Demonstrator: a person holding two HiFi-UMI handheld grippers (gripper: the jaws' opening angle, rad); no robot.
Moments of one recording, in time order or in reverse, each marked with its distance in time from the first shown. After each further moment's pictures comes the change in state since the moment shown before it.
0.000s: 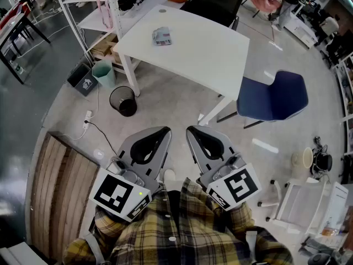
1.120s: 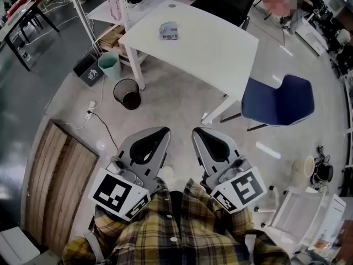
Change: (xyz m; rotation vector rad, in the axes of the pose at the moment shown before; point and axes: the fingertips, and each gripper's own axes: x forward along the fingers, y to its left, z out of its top) left arm 0.008 -0.014 -0.023 -0.019 0.004 0.070; right arm -0.025 -0.019 -0.016 0.070 -0.014 0.045
